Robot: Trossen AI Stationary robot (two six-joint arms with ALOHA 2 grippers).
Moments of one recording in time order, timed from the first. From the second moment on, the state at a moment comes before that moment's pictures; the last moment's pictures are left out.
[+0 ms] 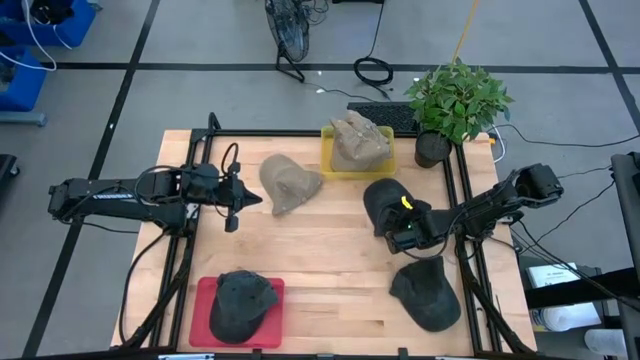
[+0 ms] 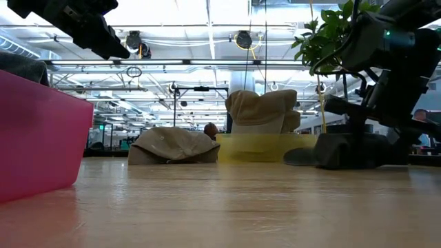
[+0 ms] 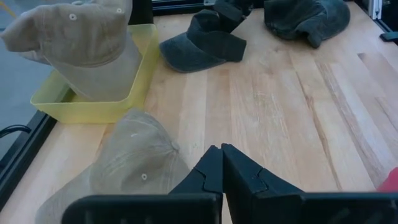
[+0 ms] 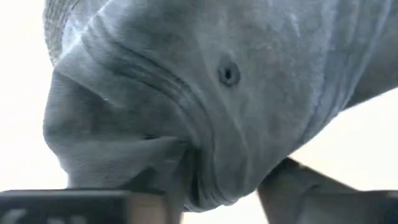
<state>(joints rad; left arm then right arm) 0.11 0.72 0.61 -0.39 0.02 0.11 0.26 1.43 0.58 -0.67 0.52 2.17</state>
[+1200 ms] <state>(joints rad) 0.12 0.72 0.61 -0.21 -0.07 0.26 0.23 1.47 1.34 -0.94 0.08 0.74</state>
